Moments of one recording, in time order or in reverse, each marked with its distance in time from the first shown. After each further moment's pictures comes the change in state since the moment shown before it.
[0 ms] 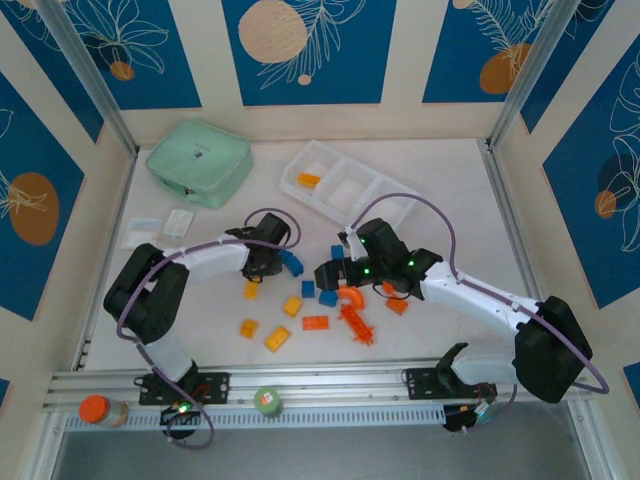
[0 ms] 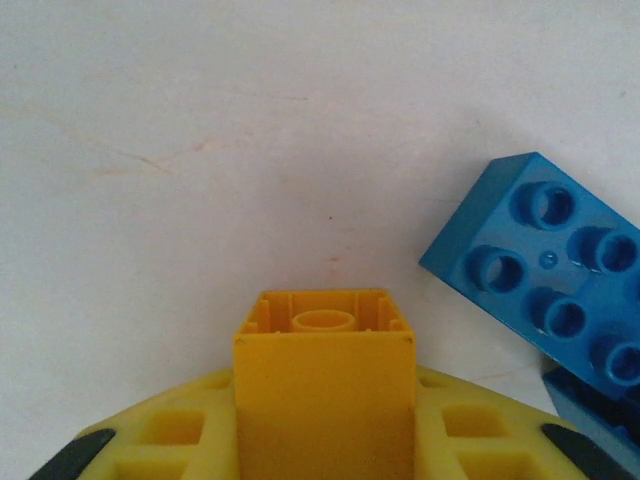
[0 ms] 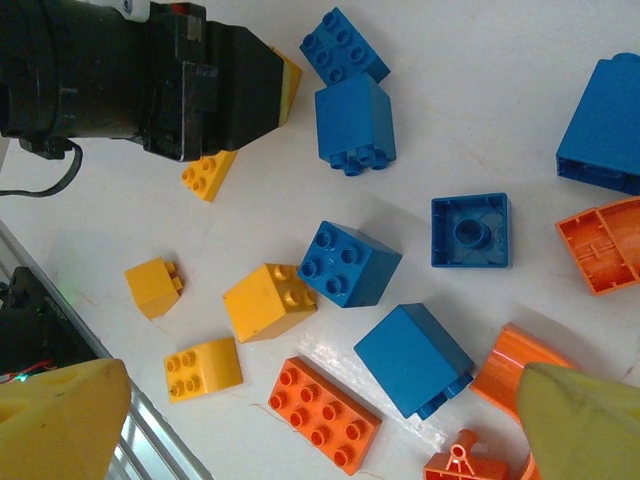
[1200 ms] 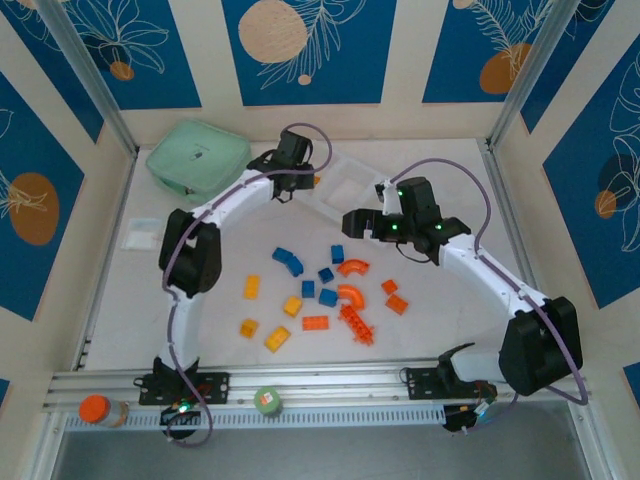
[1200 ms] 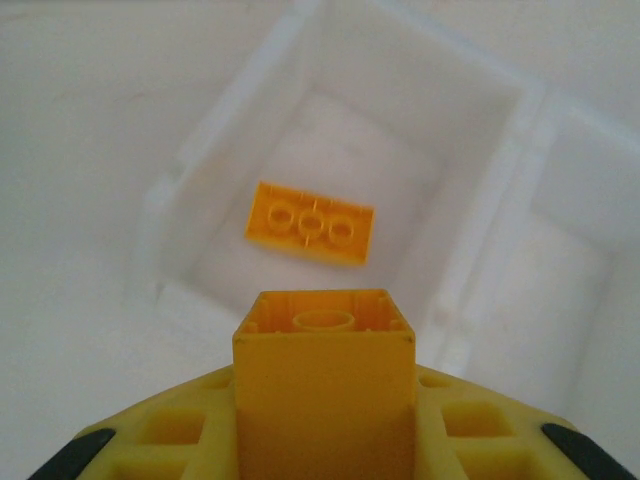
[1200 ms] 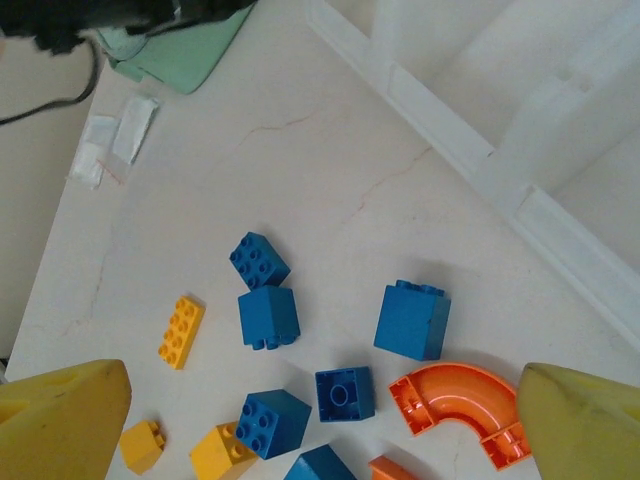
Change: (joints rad) left arm 0.103 0.483 0.938 0.007 0.080 0.327; right arm -0.336 0.063 0.185 -0.032 -0.088 -0.058
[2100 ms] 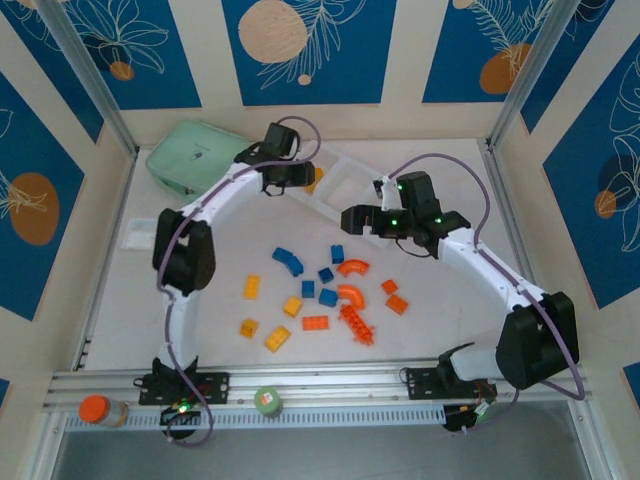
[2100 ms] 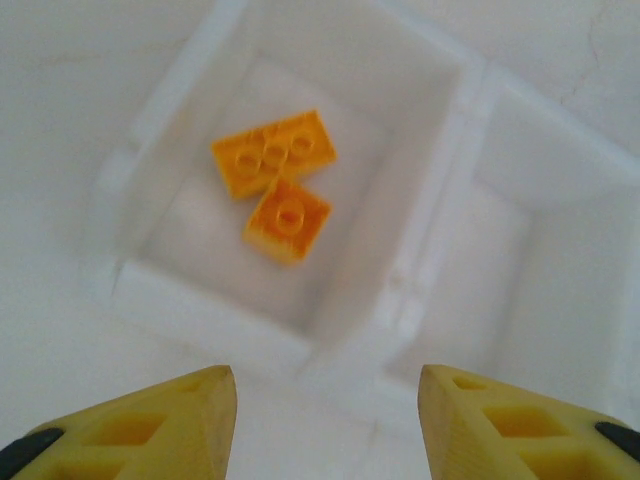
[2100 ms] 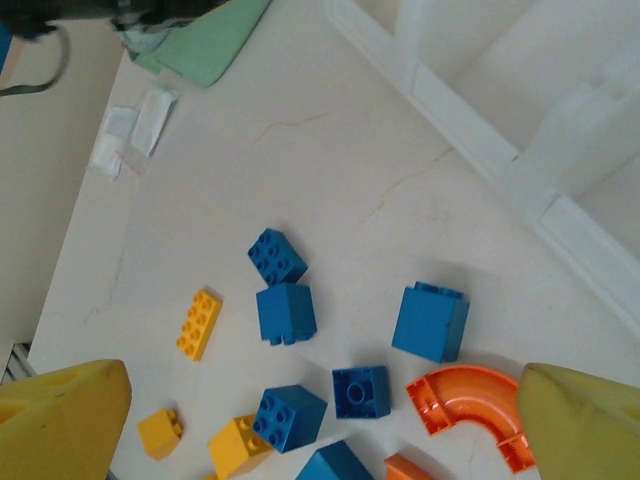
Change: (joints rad) left arm 0.051 -0.100 -0.065 -0.080 0.210 0.000; right arm 0.004 0.015 0.037 -0.038 -0.048 -0.014
